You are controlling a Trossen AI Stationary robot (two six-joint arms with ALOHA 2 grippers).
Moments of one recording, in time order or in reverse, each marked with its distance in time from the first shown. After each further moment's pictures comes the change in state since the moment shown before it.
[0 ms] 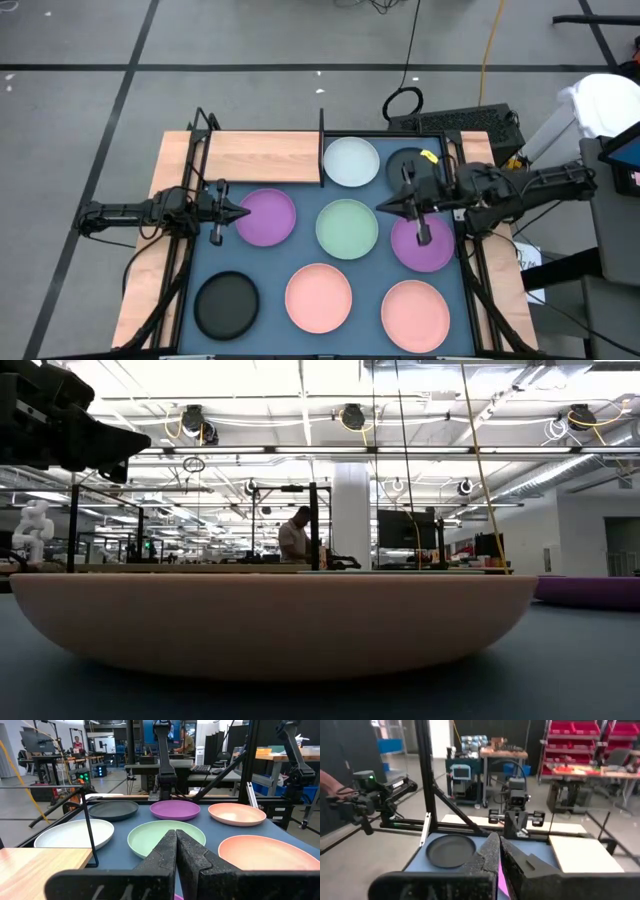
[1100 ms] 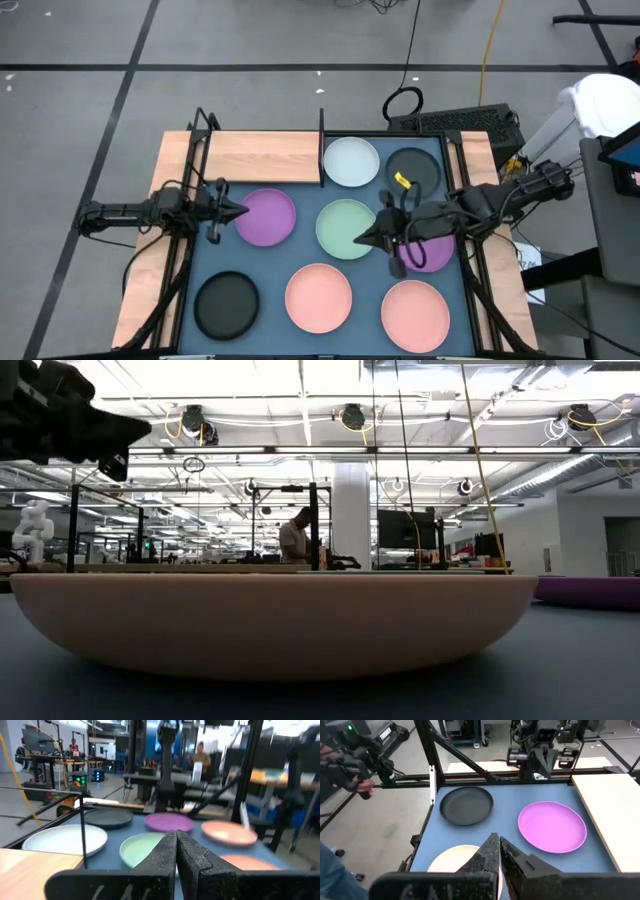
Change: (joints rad) left arm 0.000 0.000 0.000 0.079 -0.002 -0.127; right arm 0.176 0.352 0.383 -0.397 0.156 0.235
